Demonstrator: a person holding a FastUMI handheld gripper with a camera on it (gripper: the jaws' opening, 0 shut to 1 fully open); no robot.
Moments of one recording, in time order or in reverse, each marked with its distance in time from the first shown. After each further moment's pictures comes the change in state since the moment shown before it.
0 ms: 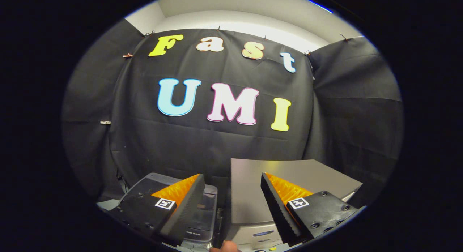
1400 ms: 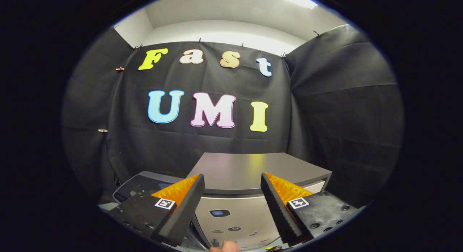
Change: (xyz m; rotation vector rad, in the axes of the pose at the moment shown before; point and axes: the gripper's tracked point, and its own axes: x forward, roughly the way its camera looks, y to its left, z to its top) arm -0.022 -0.026 -0.009 0.049 -0.066 -0.019
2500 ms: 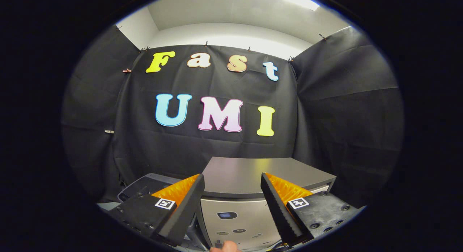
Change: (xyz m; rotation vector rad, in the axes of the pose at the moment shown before) arm -0.001 0.010 0.009 -0.003 -0.039 0.044
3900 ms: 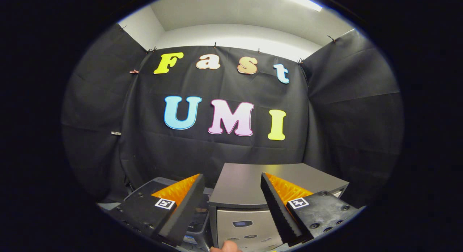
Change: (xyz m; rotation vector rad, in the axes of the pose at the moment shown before) arm 0.007 0.023 0.003 -0.002 -0.010 0.076
